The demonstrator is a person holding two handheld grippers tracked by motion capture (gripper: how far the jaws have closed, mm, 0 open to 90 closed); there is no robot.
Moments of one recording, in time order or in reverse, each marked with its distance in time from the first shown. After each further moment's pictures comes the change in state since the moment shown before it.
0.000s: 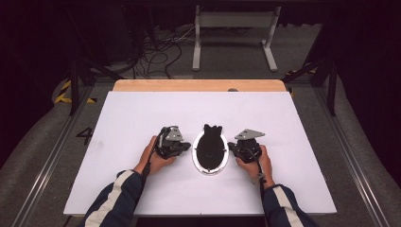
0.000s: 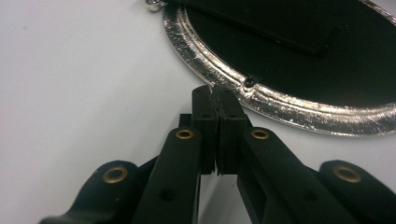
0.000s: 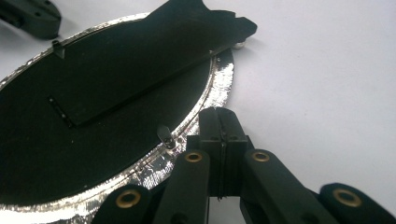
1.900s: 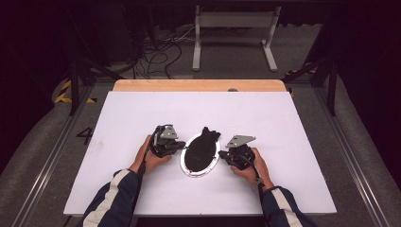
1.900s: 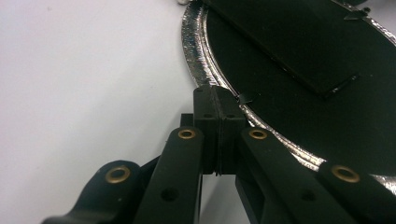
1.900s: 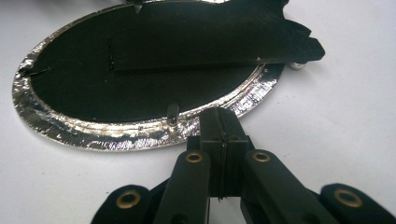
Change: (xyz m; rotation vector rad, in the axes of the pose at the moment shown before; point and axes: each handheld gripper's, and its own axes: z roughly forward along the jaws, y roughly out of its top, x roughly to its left) left arm 0.010 -0.008 -0.008 0.008 0.003 -0.033; right arm 0.026 0.003 -0.002 0.038 0.161 -0.145
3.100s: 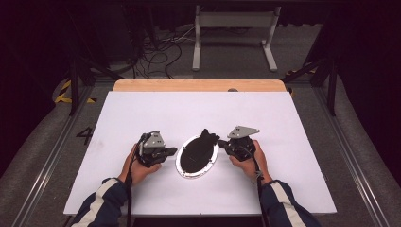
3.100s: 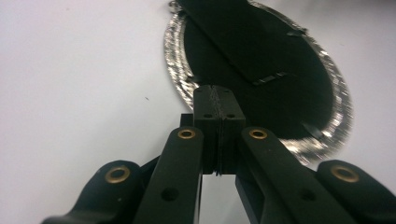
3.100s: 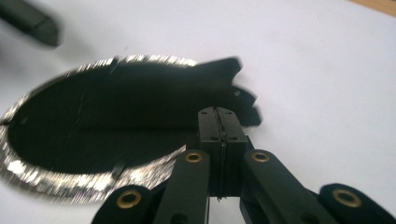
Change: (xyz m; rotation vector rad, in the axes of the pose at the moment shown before) left arm -0.031 -0.025 -0.052 -0.071 0.004 -0.021; right arm -0.017 0.022 -0.004 -0.132 -0.042 0.044
